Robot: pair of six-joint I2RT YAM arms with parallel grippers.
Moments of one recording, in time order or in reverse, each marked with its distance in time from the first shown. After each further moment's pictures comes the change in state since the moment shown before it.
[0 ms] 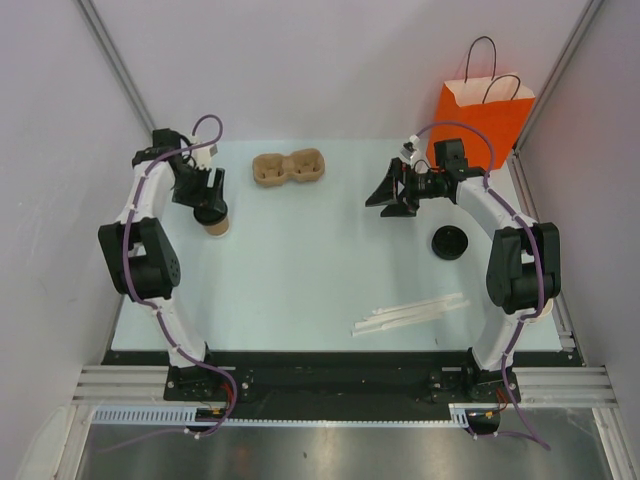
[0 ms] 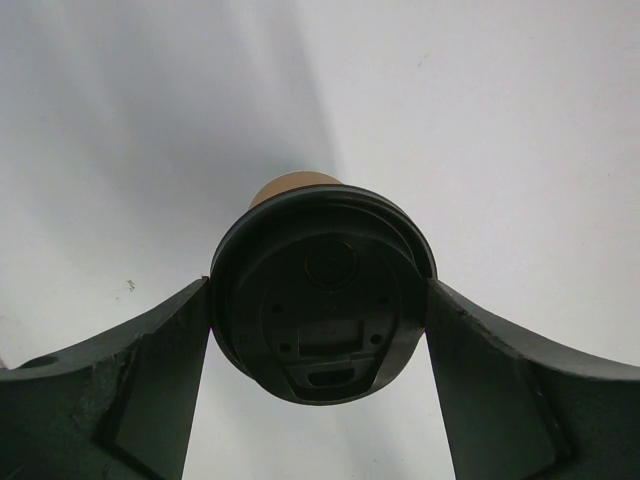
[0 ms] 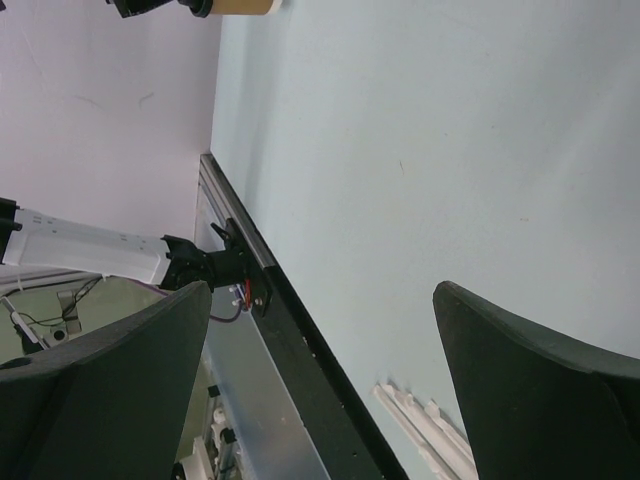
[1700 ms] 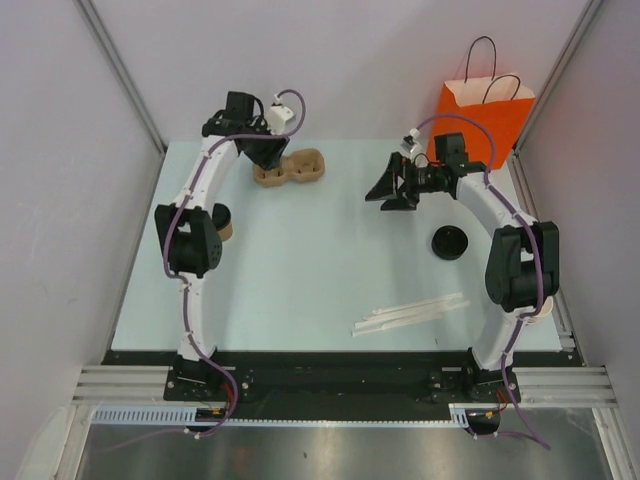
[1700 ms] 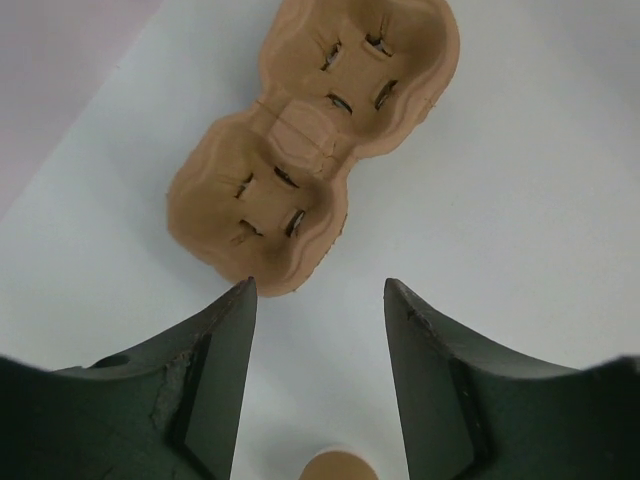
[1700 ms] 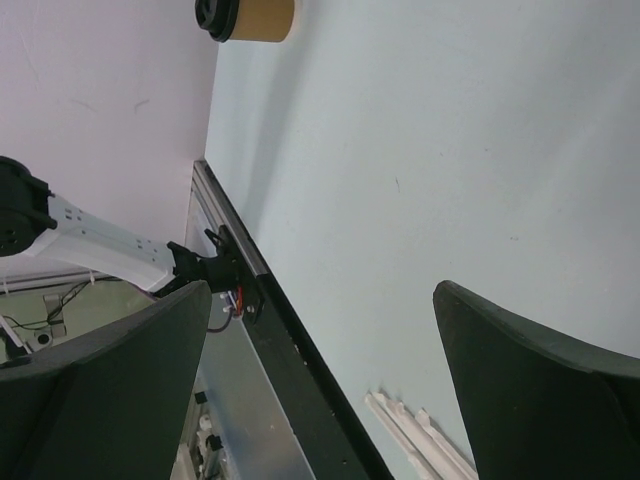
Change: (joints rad) left arm -0.336 0.283 0.531 0.071 0.009 0.229; right arm 0.000 0.013 0.058 -0.016 0.012 -0.019
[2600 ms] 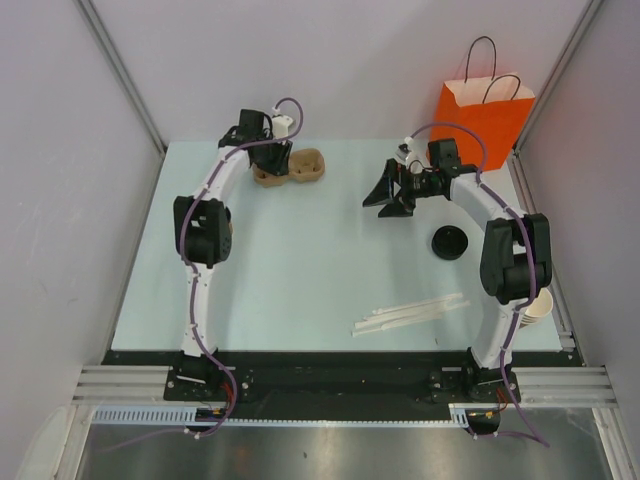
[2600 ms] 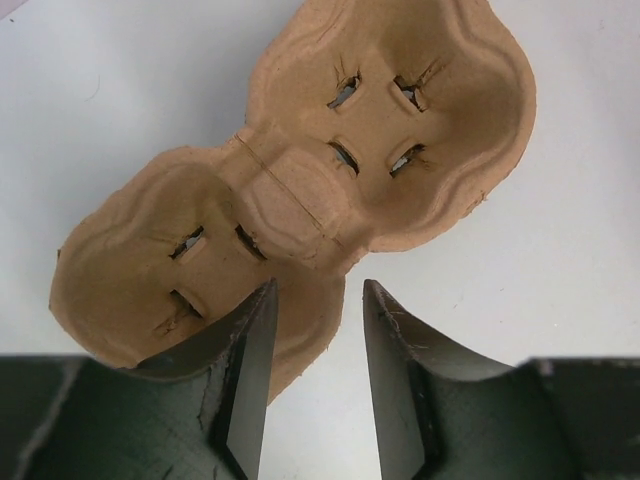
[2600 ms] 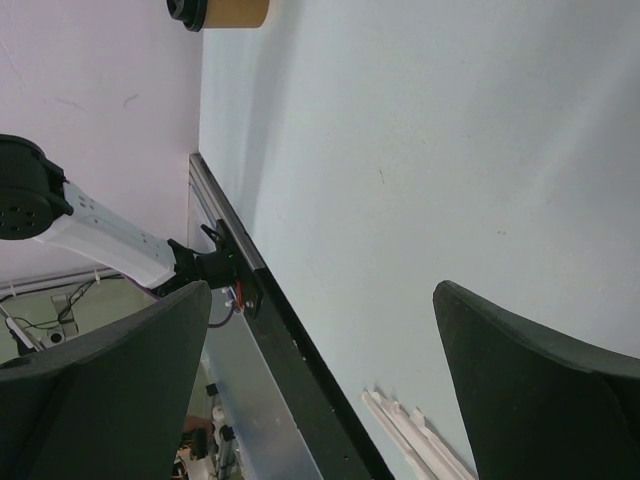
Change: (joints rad) left arm 0.005 0.216 0.004 0.208 0.031 -0.284; right arm 0.010 0.072 0.000 -0.004 0.000 0.001
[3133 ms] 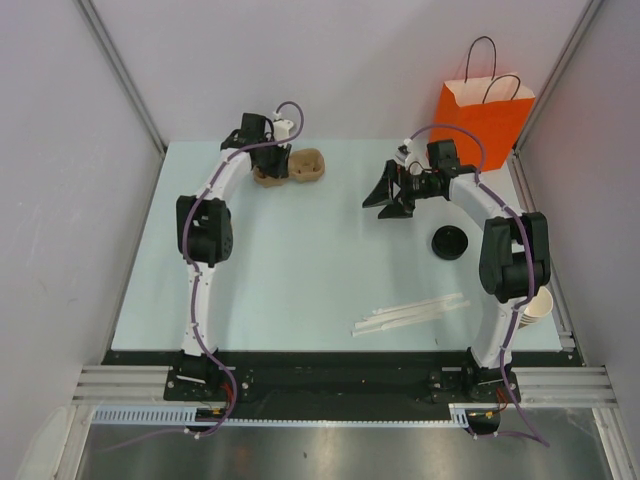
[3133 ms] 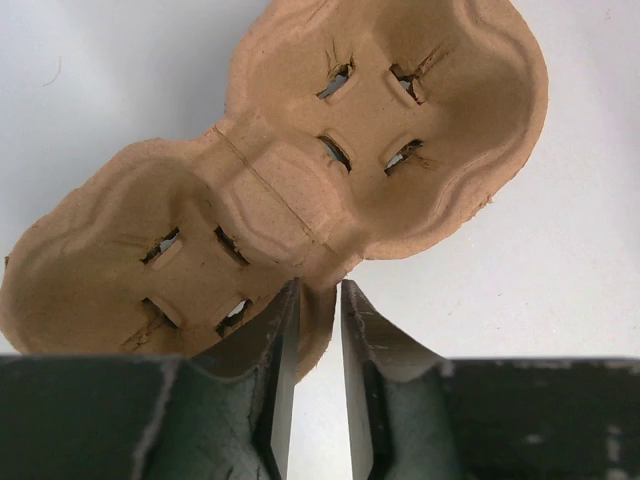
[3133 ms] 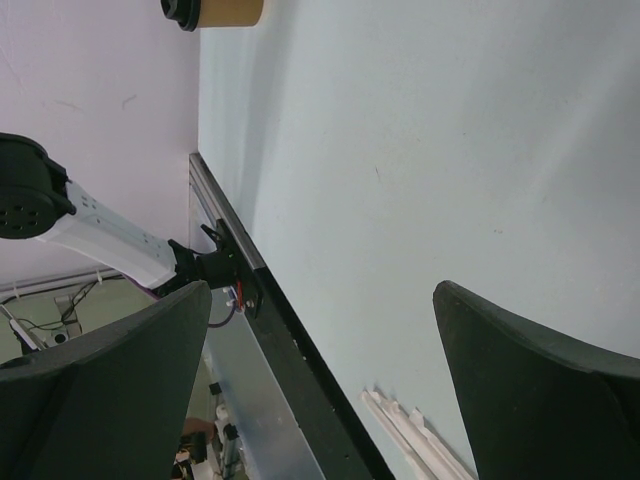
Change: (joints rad) left arm 0.000 0.032 0.000 0.004 0.016 -0.024; right arm 0.000 0.015 0.000 0.000 -0.001 0.003
